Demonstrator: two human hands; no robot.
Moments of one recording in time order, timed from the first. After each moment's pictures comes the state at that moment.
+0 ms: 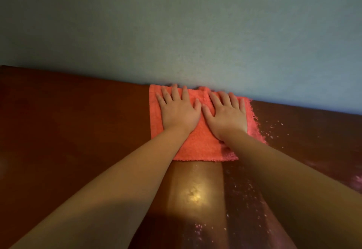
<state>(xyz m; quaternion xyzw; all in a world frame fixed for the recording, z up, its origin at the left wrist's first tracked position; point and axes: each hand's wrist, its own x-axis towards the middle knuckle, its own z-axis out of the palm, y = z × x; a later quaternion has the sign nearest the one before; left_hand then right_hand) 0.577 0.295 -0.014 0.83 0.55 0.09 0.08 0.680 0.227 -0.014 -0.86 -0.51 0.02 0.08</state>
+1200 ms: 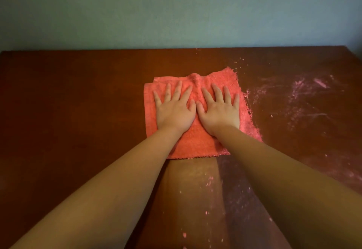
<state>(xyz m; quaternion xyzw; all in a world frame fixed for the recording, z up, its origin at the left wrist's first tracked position) 0.484 0.136 -0.020 0.90 0.43 0.04 0.08 0.578 0.056 -0.018 -0.89 -0.45 0.03 0.06</state>
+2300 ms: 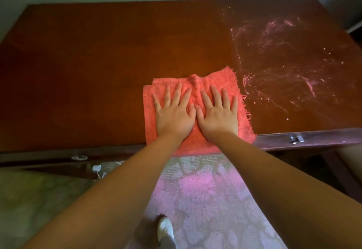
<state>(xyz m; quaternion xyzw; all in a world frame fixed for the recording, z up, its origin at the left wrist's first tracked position) 0.317 -0.074 -0.029 0.91 0.41 0.04 0.08 0.407 -0.154 -0.023 -0.89 -0.44 0.05 0.05</state>
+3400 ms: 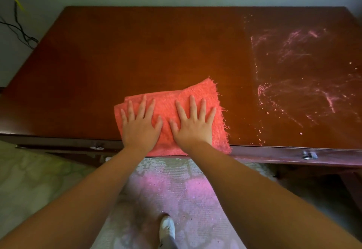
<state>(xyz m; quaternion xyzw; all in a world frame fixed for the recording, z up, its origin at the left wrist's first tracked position) 0.215 -0.042 -0.030 0.85 0.52 0.01 0.04 0.337 -0.120 -0.019 -0.84 -0.53 0.09 0.00</state>
